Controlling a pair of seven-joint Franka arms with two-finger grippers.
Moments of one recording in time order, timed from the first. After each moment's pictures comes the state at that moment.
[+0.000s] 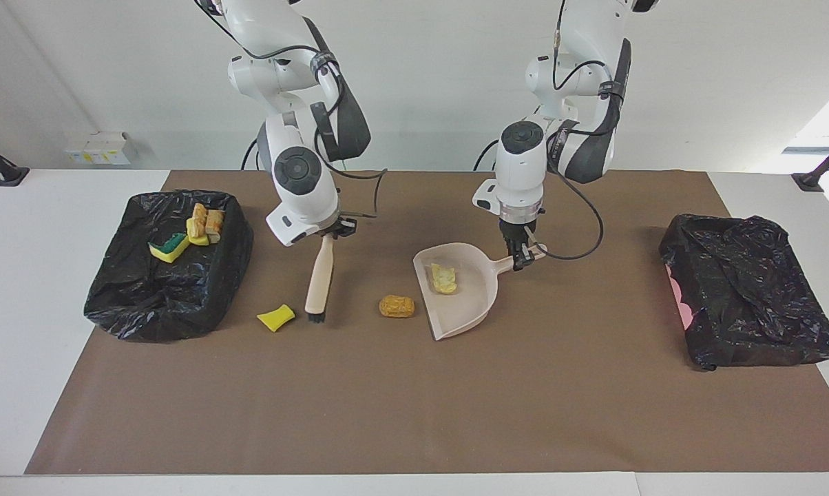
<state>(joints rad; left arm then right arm) -0.07 0.13 -0.45 -2.09 0.29 2.21 0.73 0.18 0.22 0.09 -1.83 0.00 1.66 0.42</state>
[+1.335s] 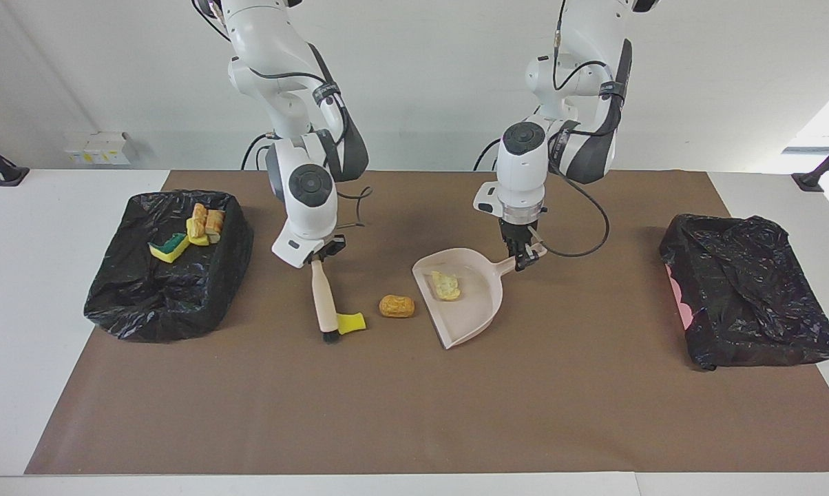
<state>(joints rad) -0.07 0.13 -0.45 -2.10 0.29 2.21 0.62 0.22 0.25 0.11 -1.96 -0.13 1.96 0.13</state>
